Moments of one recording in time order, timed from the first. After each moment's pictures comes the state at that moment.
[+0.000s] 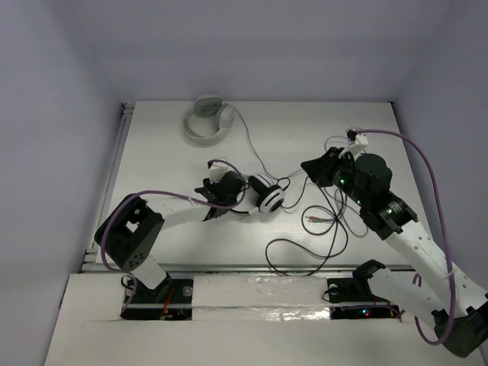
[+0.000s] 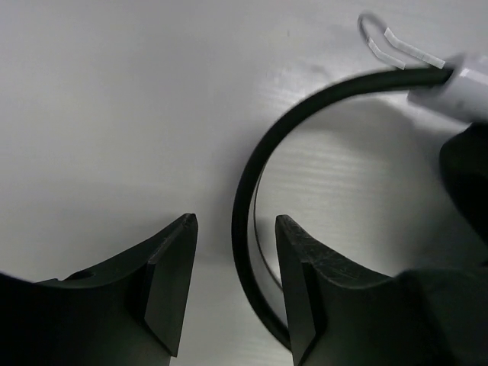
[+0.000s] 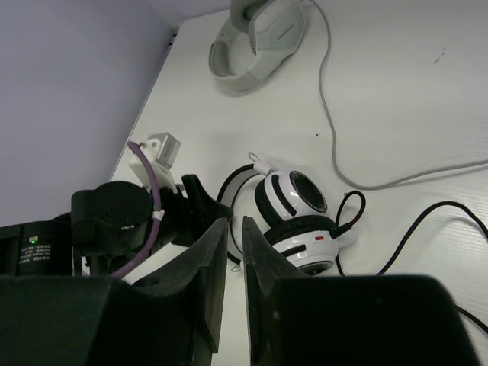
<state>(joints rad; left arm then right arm) -0.76 1.58 0.80 -0.16 -0.59 -0.72 0.51 0.86 0.87 -0.19 -0.05 0.57</state>
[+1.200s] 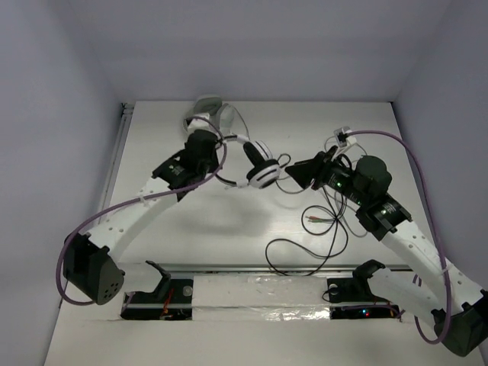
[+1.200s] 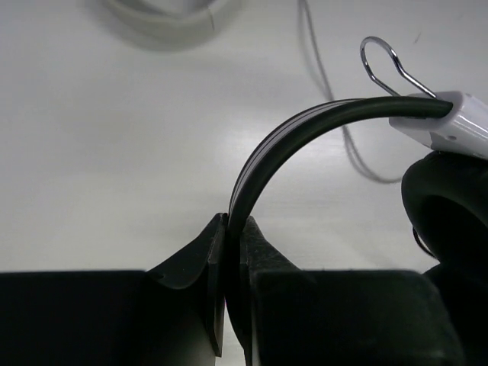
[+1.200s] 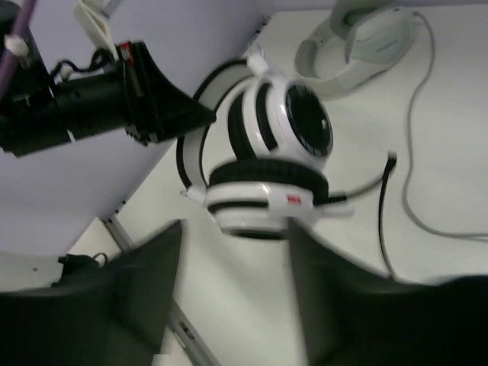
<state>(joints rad) -0.61 1.29 1.10 -0.46 -0.41 -0.51 0.51 0.86 0.80 0.01 -0.30 0.52</state>
